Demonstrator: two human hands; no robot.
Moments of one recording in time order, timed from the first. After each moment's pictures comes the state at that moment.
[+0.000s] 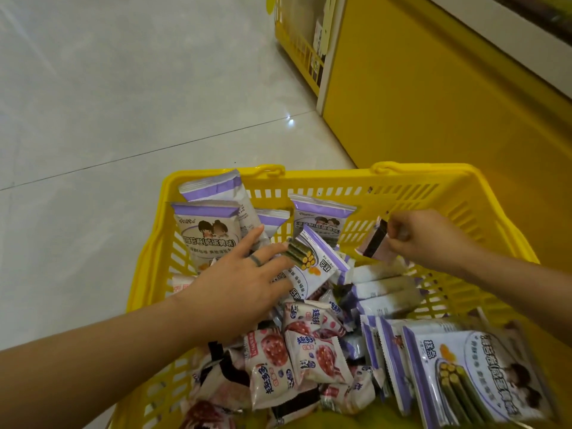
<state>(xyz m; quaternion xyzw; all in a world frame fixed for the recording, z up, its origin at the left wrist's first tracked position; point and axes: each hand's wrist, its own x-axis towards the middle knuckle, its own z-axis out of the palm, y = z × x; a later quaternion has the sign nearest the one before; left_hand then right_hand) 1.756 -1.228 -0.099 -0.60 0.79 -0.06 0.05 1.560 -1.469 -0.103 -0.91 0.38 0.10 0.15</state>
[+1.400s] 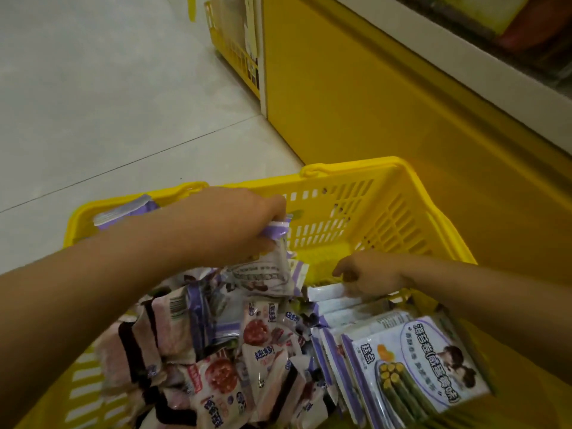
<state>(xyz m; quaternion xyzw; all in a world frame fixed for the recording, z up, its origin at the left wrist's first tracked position) 1.742 -1.349 -0.024 -0.66 0.73 0.15 0.11 1.533 -1.467 -0.132 -0.84 0.27 0.37 0.28</state>
